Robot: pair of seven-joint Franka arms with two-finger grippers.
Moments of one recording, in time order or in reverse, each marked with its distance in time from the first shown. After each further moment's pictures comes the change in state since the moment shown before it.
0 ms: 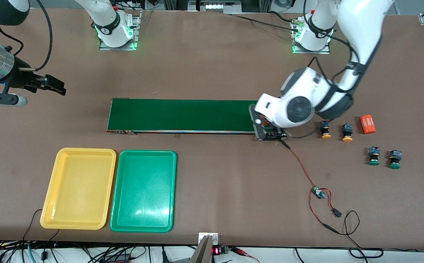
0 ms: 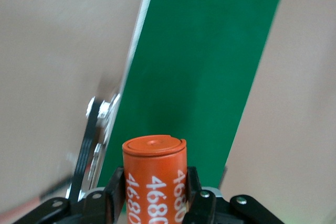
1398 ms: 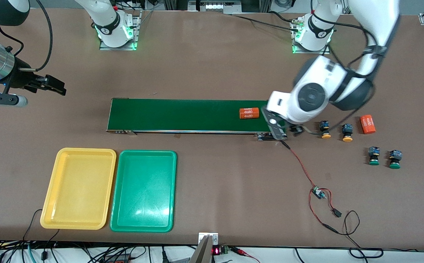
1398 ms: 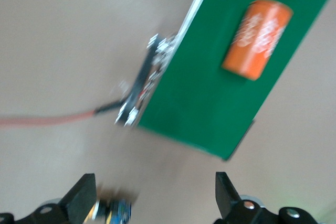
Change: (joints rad) left arm 0.133 -0.112 0.007 0.023 0.083 -0.136 -0.212; right arm 0.000 0.002 0.000 0.000 0.000 0.000 0.000
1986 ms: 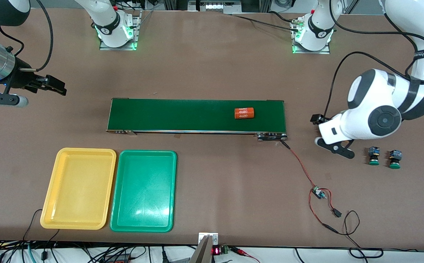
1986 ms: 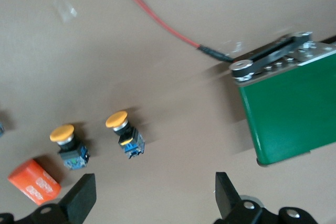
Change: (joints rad) left arm 0.181 0.032 0.029 0.033 0.010 -0.067 -0.470; right arm 0.002 0.001 0.001 0.000 0.000 0.001 0.000
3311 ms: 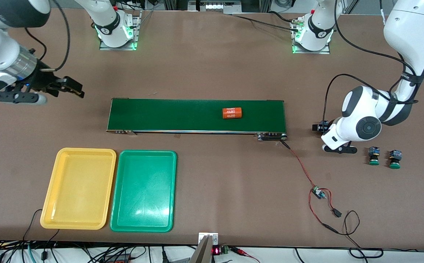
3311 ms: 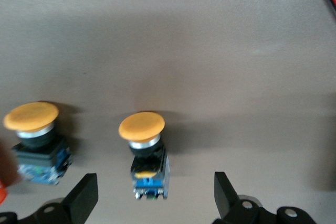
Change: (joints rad) left arm 0.130 0.076 0.006 -0.328 0.126 0.389 -0.310; right arm 0.016 -0.118 0.029 -0.264 0.098 0.240 0.011
